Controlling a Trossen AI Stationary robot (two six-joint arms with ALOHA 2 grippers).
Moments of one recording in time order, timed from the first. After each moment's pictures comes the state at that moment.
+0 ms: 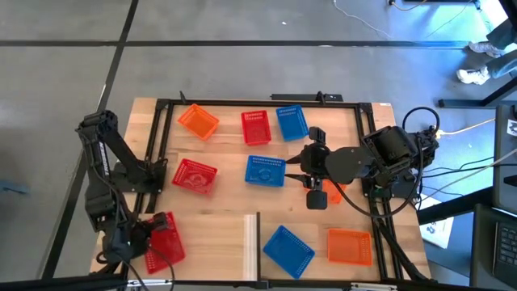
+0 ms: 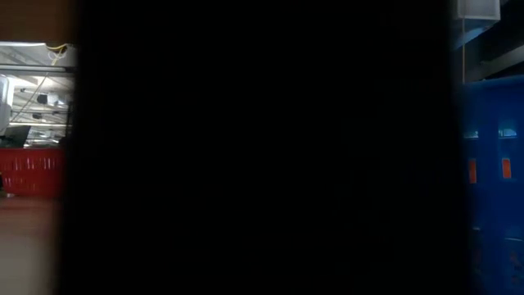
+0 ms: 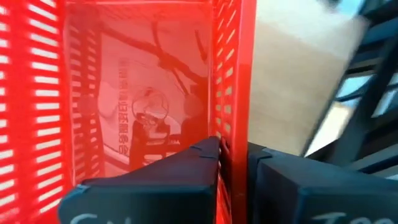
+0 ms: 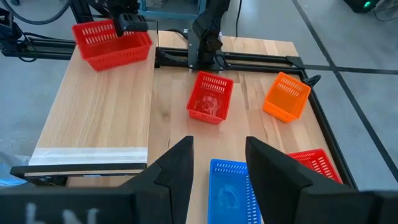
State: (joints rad) left arm -1.19 1.25 1.14 -1.06 -0.02 -0.13; right arm 0.42 1.74 2.36 -1.30 0.44 0.21
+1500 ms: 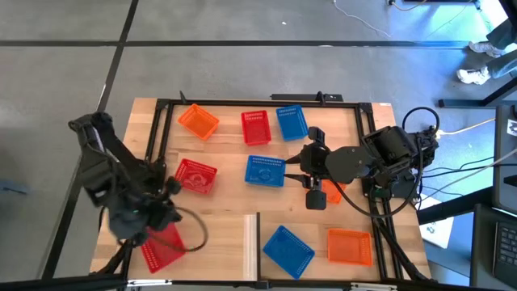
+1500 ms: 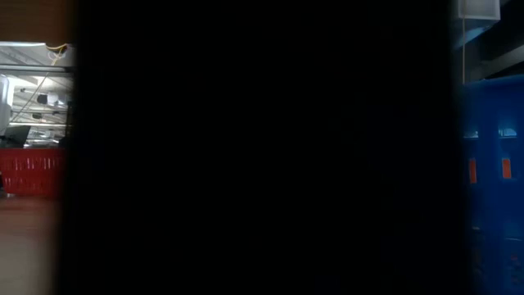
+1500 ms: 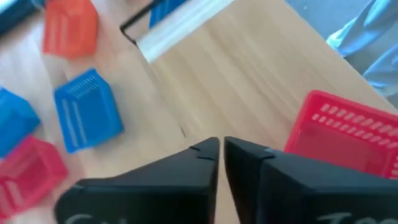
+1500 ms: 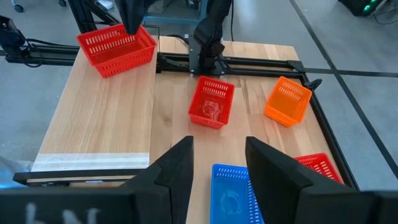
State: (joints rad) left arm -0.91 1.26 1.50 -1.19 -0.40 -0.21; right arm 0.42 1.74 2.36 -1.28 0.44 0.21
